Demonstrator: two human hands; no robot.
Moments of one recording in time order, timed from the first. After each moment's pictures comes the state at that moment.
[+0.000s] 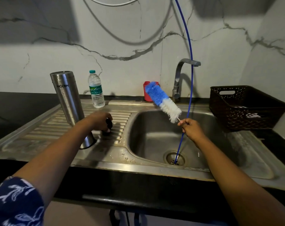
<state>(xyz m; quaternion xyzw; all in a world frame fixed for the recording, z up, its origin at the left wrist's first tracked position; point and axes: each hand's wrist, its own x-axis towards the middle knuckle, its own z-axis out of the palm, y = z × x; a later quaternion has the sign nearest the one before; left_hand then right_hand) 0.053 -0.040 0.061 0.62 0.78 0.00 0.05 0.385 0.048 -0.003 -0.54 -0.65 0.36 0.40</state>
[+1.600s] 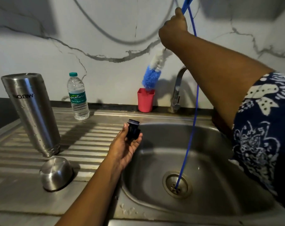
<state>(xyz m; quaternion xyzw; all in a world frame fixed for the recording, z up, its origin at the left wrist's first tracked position) 0.140 0.029 -0.002 0.14 0.28 0.71 0.63 0.246 0.176 0.279 -0.53 -0.65 -0.54 -0.06</state>
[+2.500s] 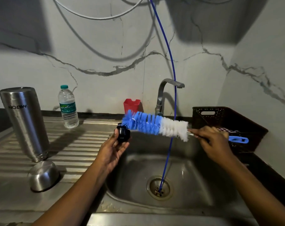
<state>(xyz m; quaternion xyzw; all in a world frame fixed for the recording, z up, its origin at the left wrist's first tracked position) 0.154 0.021 0.000 0.21 0.30 0.71 0.60 0.475 0.047 0.054 -0.49 -0.80 -0.06 0.35</state>
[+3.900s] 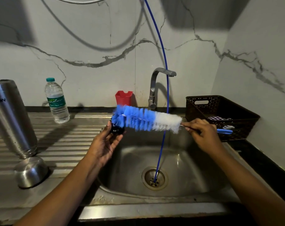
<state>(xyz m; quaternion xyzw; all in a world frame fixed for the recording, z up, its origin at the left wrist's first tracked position) 0.164 0.017 0.004 0.27 0.28 0.70 0.60 0.481 0.066 0.026 -0.46 -0.79 0.02 0.40</state>
